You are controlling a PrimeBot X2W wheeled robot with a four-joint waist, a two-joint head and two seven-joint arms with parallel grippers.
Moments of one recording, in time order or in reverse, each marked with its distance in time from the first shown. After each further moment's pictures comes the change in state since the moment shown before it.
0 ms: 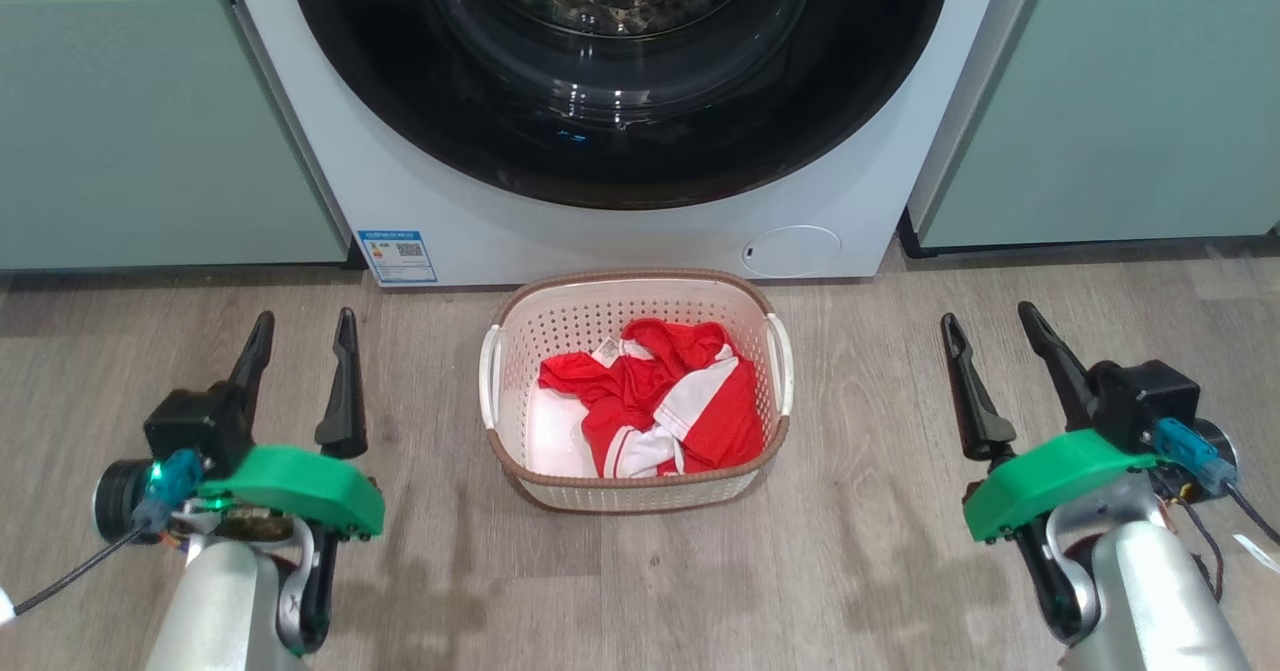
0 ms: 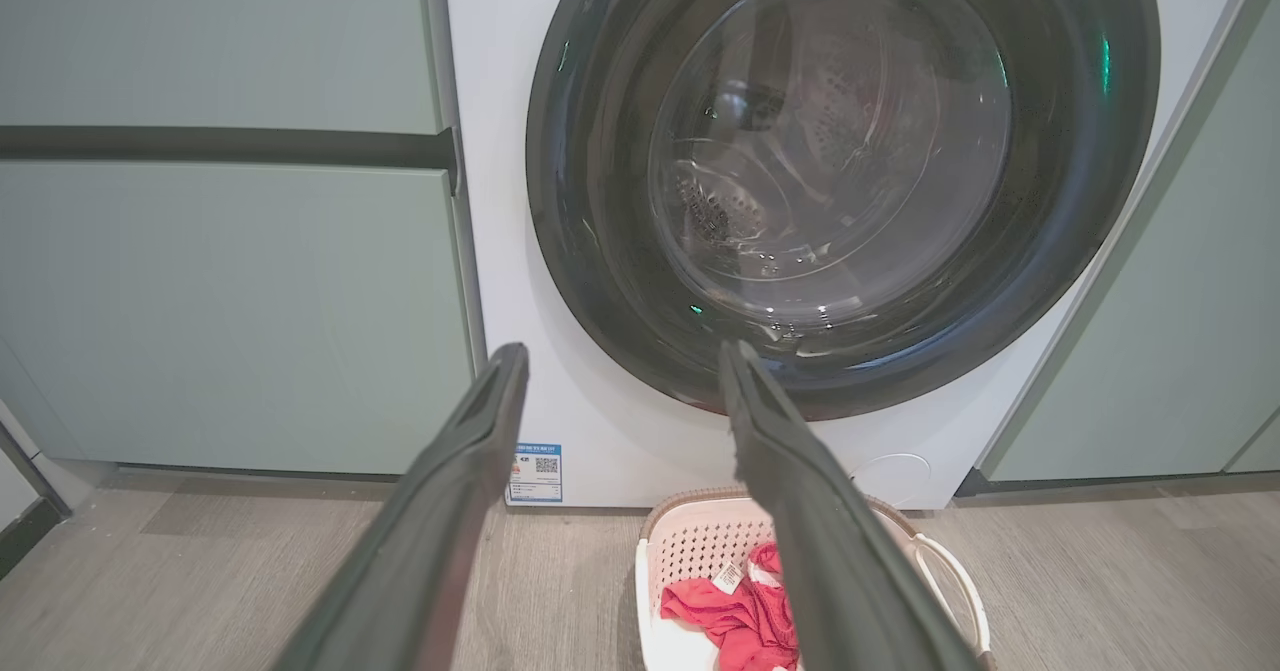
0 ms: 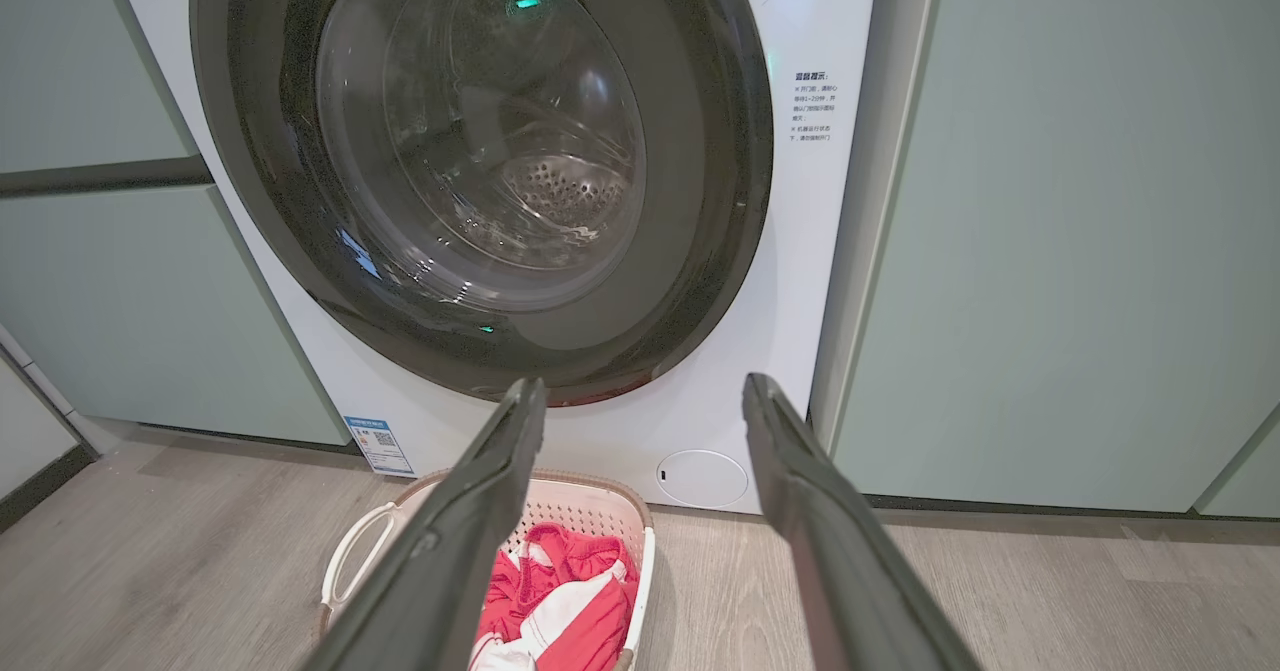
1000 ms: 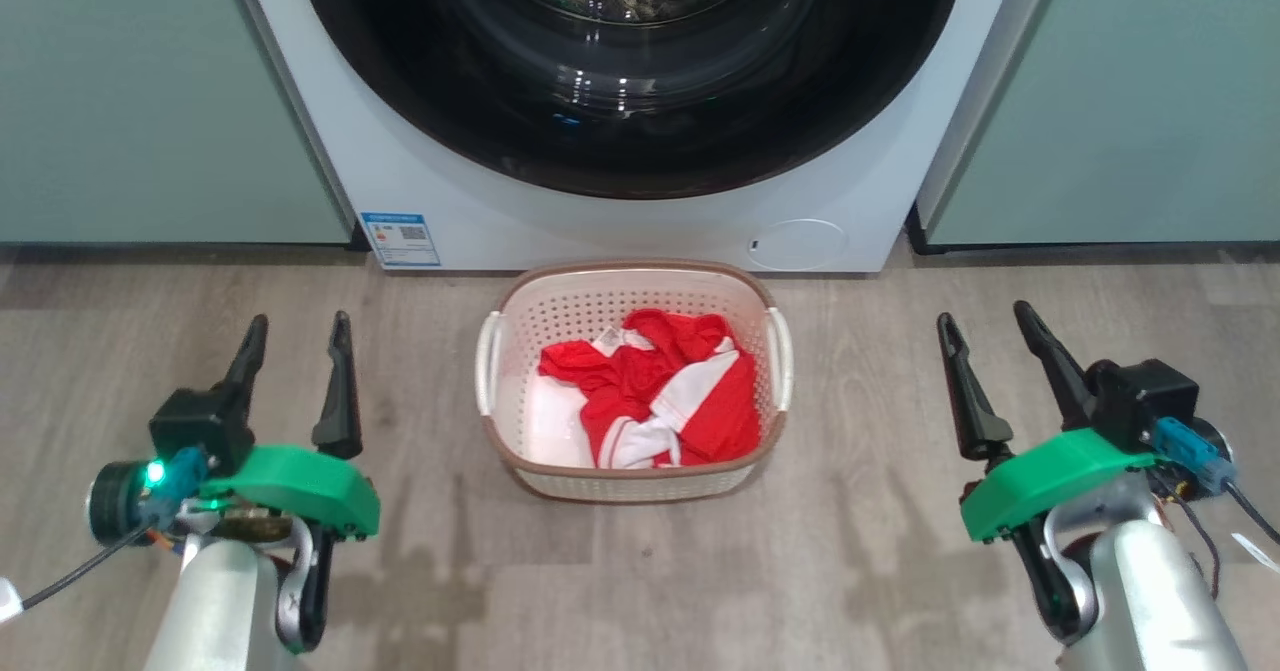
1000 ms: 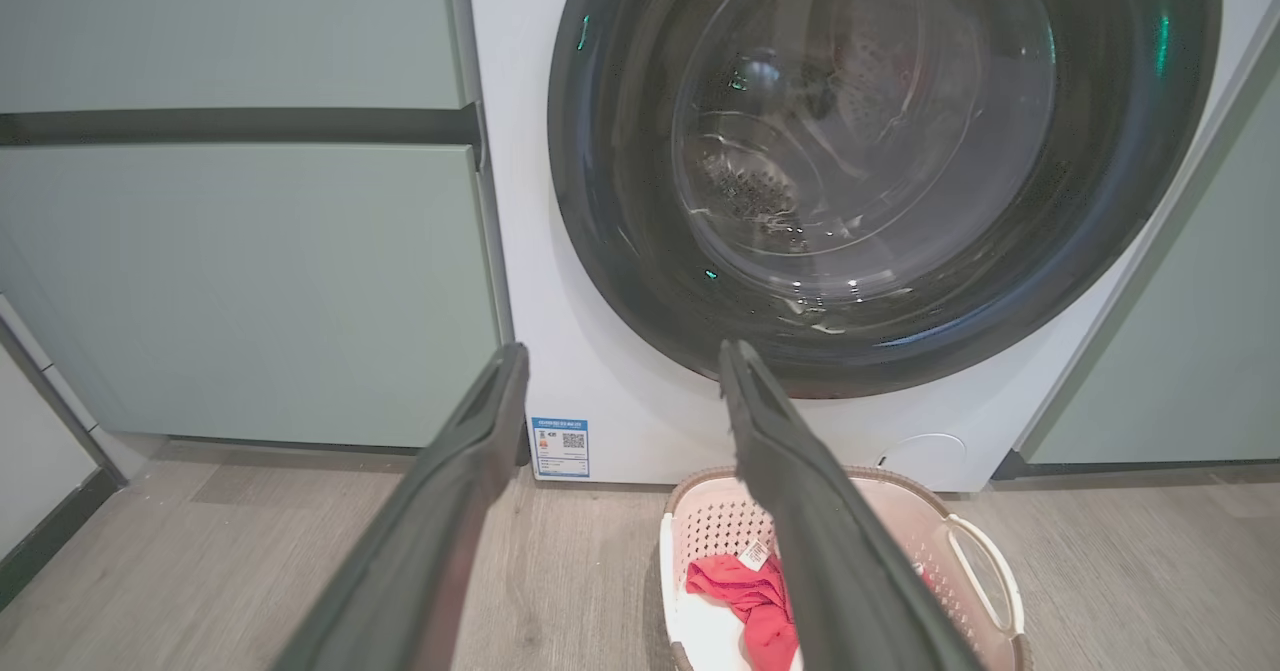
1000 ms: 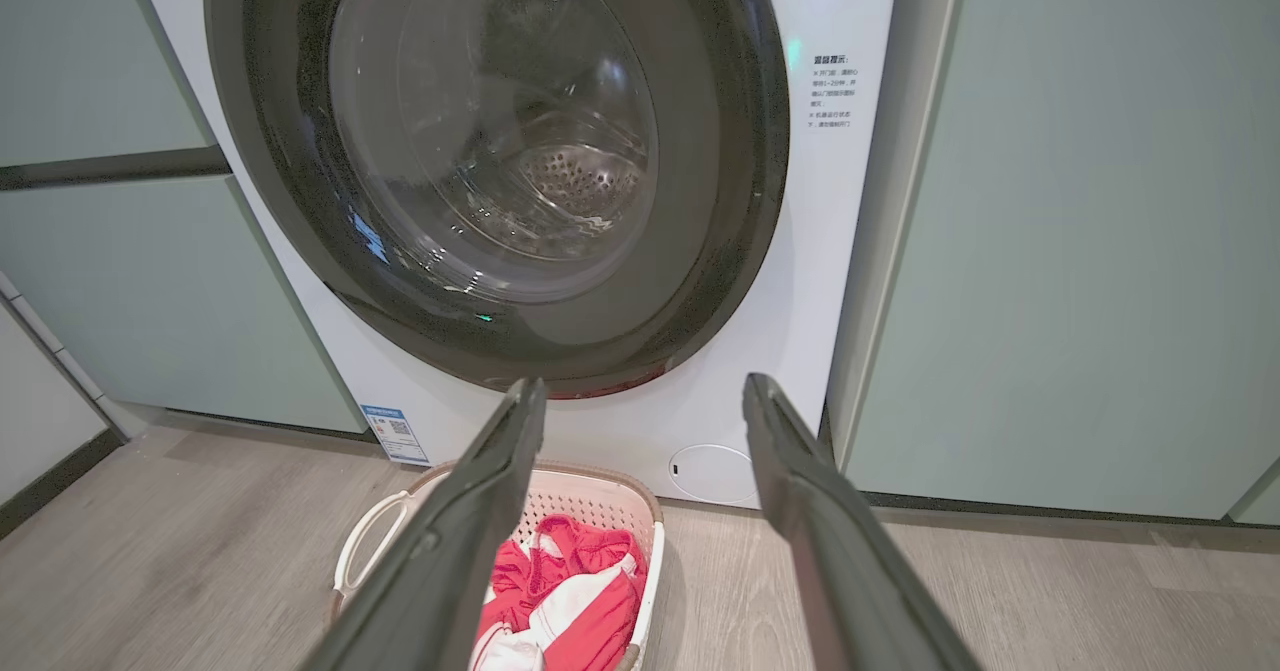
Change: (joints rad) left arm -0.008 0.002 0.001 0.024 0.033 0.019 0.000; right arm 0.000 0.001 0.001 0.000 0.011 0.000 0.000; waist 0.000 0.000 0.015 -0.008
